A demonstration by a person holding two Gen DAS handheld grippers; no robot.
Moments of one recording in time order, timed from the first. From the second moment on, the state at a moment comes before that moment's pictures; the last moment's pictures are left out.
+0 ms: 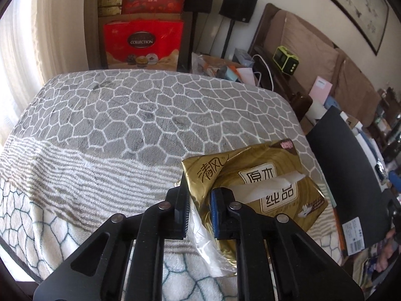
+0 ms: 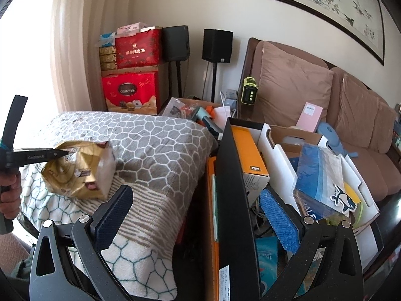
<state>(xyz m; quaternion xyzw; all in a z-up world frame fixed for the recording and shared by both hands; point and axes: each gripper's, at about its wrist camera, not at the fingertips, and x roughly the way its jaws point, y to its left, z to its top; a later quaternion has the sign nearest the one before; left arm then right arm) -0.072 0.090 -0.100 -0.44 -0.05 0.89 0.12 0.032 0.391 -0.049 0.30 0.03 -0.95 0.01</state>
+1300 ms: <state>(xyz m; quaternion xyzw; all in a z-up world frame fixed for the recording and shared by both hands) -0.001 0.098 -0.098 -0.45 0.00 0.85 0.25 0.024 0.364 -0.060 0.32 -0.01 -0.95 0.04</state>
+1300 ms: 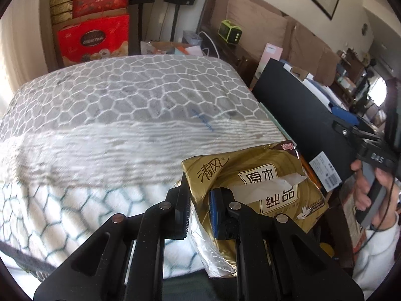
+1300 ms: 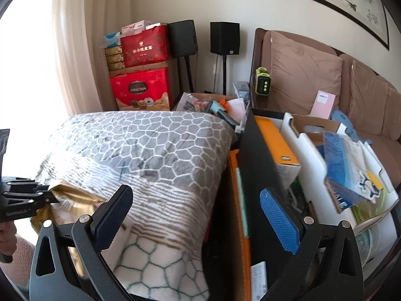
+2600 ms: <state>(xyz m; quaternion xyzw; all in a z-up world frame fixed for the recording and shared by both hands) 0.008 0.089 -0.106 -0.44 -0.07 0.87 0.22 0.029 0.265 -0.103 0.39 0.02 -0.89 0.23</state>
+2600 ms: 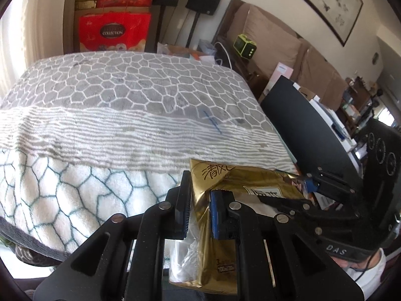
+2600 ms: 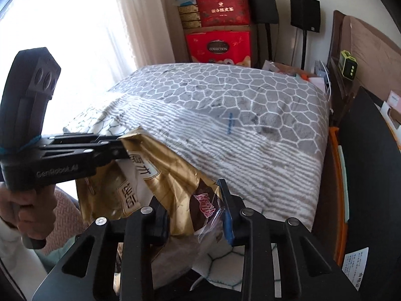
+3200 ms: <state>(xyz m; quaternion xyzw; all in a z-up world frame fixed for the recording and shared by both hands) 0.005 0.111 -0.097 -0.43 -0.06 0.87 0.21 0.019 0.304 -0.101 0.40 -0.03 -0.90 0.16</state>
